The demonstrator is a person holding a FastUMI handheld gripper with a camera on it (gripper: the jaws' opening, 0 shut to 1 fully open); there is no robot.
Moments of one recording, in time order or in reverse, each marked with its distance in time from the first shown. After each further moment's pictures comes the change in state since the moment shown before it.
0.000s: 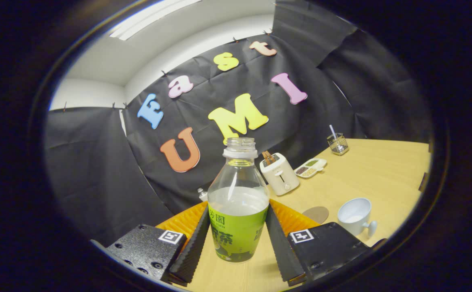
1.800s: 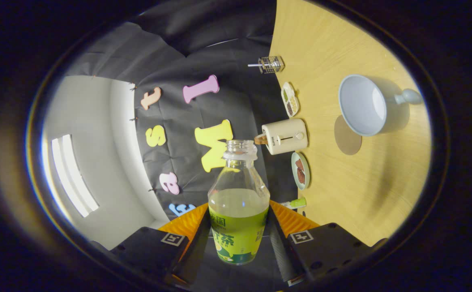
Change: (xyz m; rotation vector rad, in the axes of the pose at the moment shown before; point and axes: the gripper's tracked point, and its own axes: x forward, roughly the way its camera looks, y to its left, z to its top) arm 0.019 -0.035 0.034 1.171 -0.049 0.319
